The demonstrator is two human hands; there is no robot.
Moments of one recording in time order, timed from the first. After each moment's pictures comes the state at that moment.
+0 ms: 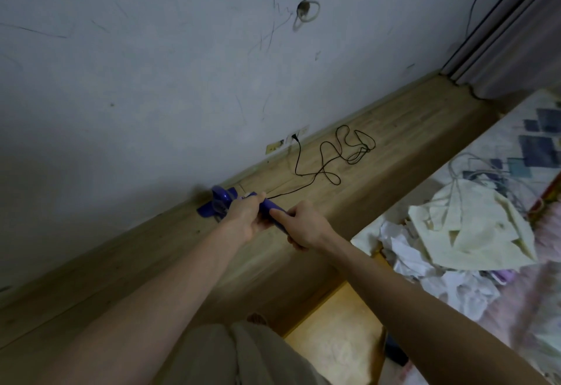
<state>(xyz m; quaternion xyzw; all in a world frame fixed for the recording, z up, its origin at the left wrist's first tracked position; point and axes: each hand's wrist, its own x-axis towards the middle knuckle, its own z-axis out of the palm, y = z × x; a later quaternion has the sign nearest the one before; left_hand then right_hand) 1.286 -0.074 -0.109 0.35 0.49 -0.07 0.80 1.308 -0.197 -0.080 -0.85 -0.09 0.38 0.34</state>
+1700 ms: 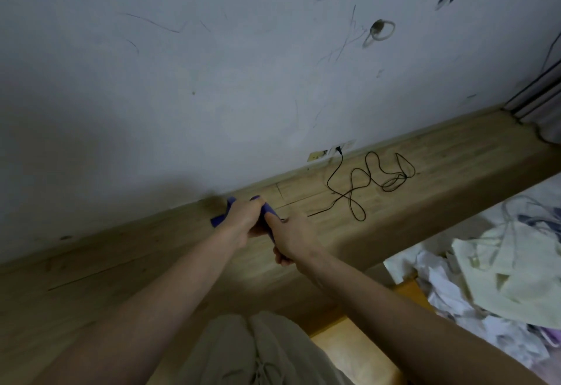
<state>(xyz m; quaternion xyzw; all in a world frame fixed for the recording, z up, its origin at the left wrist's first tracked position) 1.205 0.004 -0.123 0.49 0.54 -0.06 0.69 1.220 -0.110 -0.059 -0.84 -0.06 0.41 0.36</state>
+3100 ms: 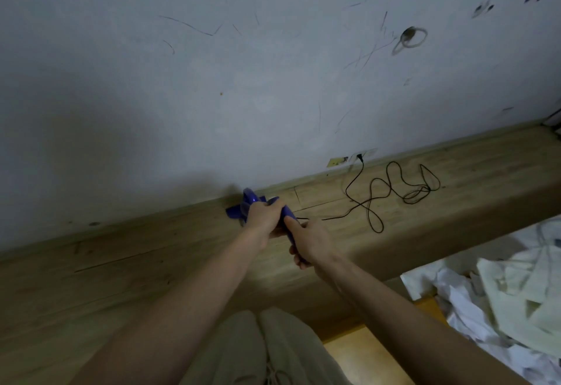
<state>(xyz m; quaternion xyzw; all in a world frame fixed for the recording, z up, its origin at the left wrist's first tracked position) 1.203 -0.008 -0.121 0.47 0.55 0.00 0.69 1.222 -0.115 -0.068 -0.81 -0.08 0.44 0.37</state>
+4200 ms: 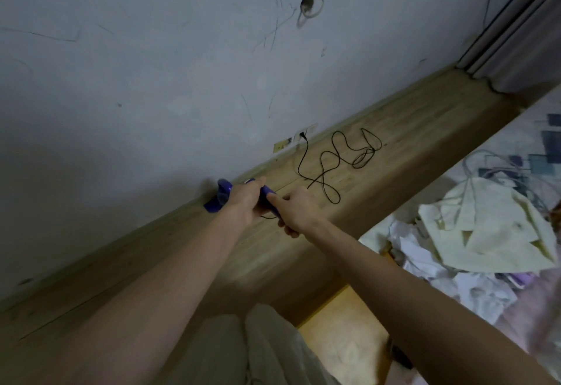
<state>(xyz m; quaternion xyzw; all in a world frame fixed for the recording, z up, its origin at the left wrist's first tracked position) 1.313 -0.063 -0.123 0.41 0.52 -0.05 0.75 1.320 -0.180 -0.065 -0.86 -0.06 0.36 0.36</state>
